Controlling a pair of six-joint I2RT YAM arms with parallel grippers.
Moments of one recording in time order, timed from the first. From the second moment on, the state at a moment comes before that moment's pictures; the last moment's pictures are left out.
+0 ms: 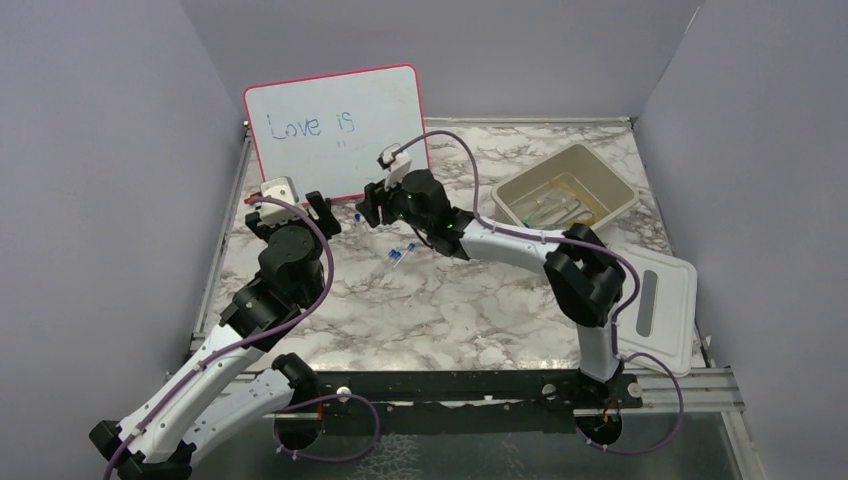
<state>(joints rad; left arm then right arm) -0.70 0.69 0.82 -0.22 -0.96 -0.25 0.90 2.01 1.43 0.38 0.03 0.16</state>
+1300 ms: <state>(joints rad) -0.70 0.74 0.82 -0.23 -0.81 -0.25 0.83 2.16 1.60 -0.39 0.23 0.63</state>
